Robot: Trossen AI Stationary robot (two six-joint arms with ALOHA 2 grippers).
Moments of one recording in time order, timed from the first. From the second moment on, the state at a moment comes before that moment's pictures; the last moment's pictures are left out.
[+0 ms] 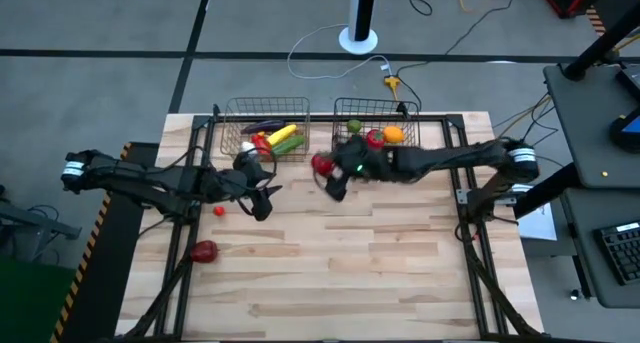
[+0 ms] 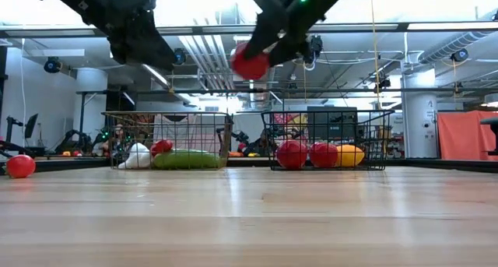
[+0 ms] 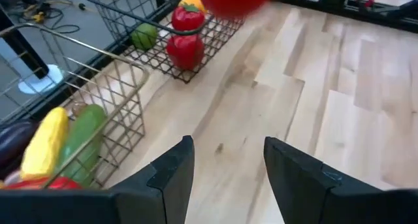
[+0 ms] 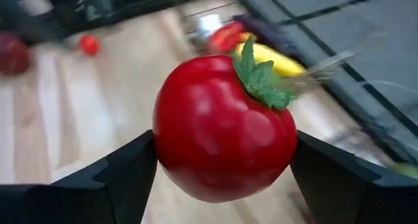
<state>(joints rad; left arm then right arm) -0.10 0.99 0.69 -0.31 -0.46 -0.35 -0.08 1.62 1.28 -0.30 0.30 0.22</state>
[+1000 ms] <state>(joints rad) -0.12 0.99 0.69 -0.31 -0.37 -0.45 -0.63 1.53 1.28 -1.09 0.15 0.38</state>
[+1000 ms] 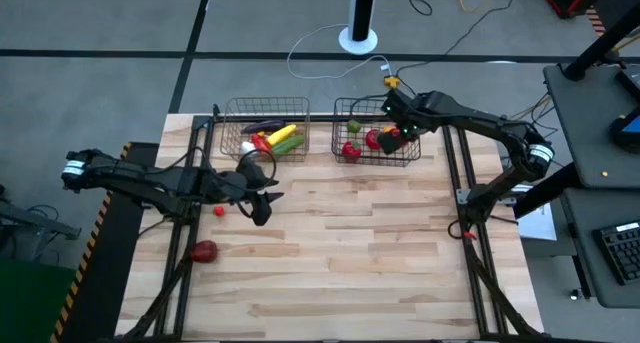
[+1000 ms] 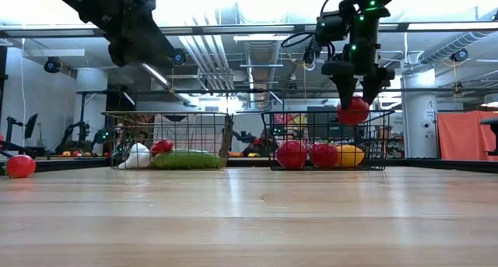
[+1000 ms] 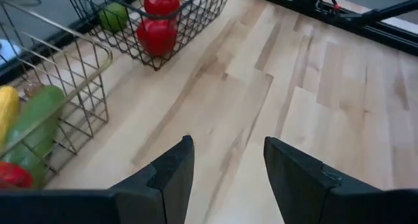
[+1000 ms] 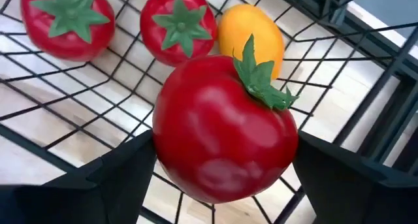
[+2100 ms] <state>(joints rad) -0.14 1.06 0.69 -1.00 -0.07 -1.01 -0.61 1.53 1.28 -0.95 0.16 0.34</state>
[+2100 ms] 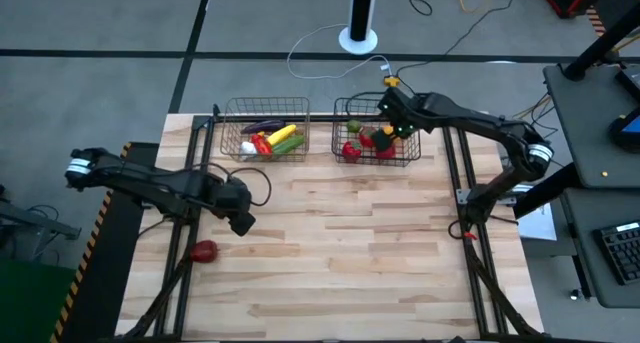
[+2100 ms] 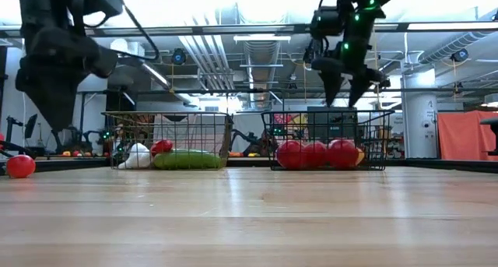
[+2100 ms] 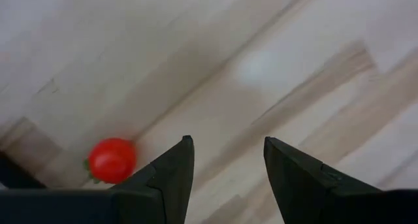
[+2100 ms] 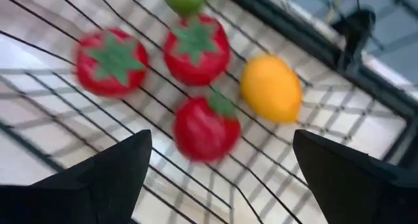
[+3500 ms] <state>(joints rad) -0.08 1.58 0.69 -1.15 -0.12 -1.25 -0.45 1.52 1.28 -0.86 0.15 0.26</state>
